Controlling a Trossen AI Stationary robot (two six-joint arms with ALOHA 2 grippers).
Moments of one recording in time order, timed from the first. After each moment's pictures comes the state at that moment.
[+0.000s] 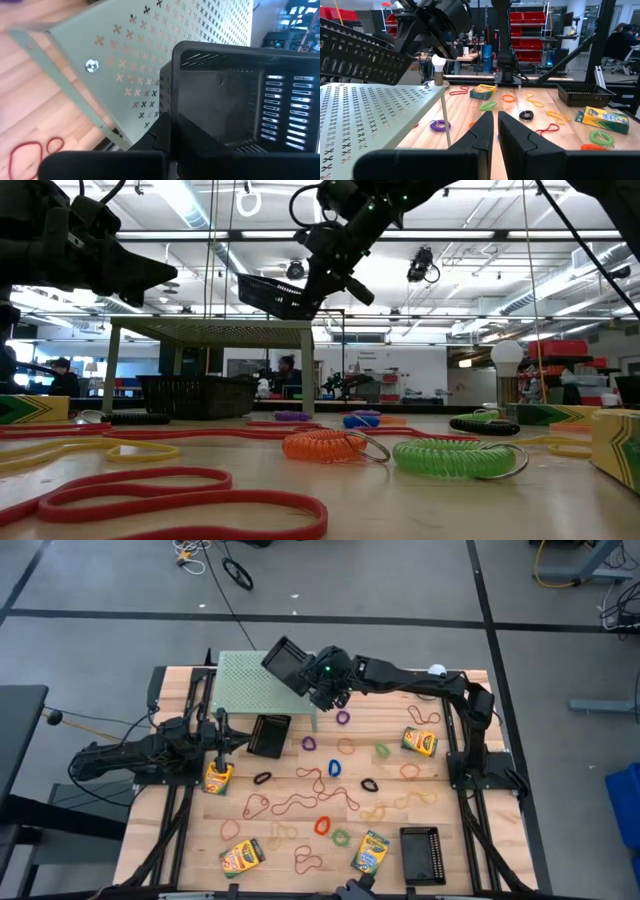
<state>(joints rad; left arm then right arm) 0.16 0.01 0.01 0.05 0.02 0.04 -0.34 1.93 1.72 -0.51 0.09 -1.52</state>
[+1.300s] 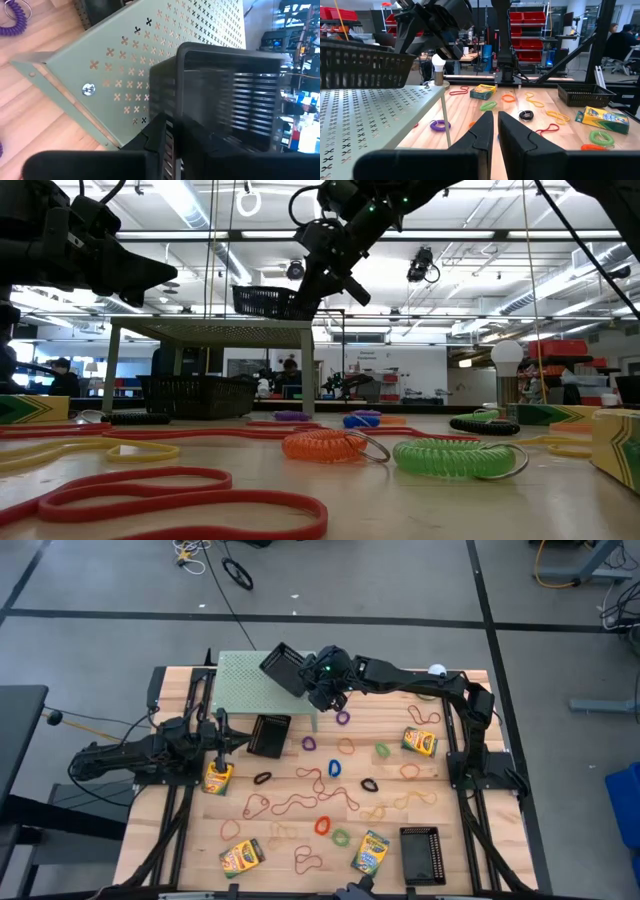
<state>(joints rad) 0.16 0.01 0.01 0.05 0.02 0.04 -0.34 1.93 1.71 -0.49 0.03 -1.42</state>
